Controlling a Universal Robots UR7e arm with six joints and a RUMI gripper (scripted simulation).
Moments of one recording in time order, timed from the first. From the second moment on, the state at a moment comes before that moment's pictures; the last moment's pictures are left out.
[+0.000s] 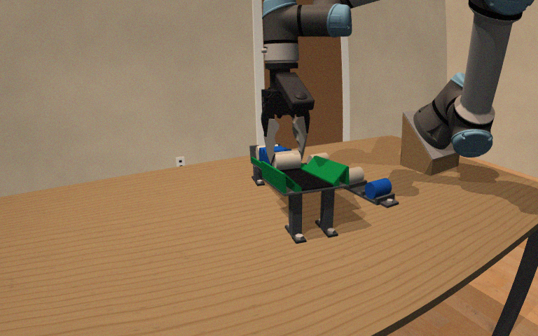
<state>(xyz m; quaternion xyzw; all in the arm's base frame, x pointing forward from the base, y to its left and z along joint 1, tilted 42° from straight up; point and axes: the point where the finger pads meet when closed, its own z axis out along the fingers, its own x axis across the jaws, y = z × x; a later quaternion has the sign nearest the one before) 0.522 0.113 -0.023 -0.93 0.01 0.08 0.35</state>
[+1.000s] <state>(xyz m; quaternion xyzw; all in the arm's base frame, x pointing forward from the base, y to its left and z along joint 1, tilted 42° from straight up) 0.521 0.114 -0.023 -0.93 0.01 0.08 0.35</state>
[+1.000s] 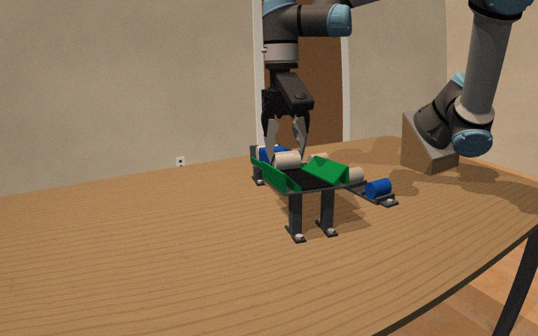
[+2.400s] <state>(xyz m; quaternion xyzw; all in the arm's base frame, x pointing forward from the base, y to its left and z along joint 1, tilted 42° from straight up) 0.532 0.079 0.014 -0.93 0.01 0.08 0.35</state>
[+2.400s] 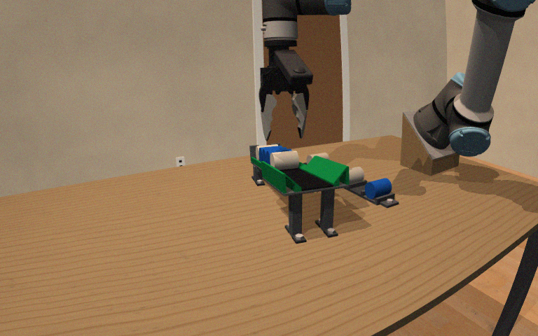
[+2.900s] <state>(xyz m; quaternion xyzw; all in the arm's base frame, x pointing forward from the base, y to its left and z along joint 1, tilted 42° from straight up) 0.536 0.054 0.042 -0.93 0.01 0.08 0.35</state>
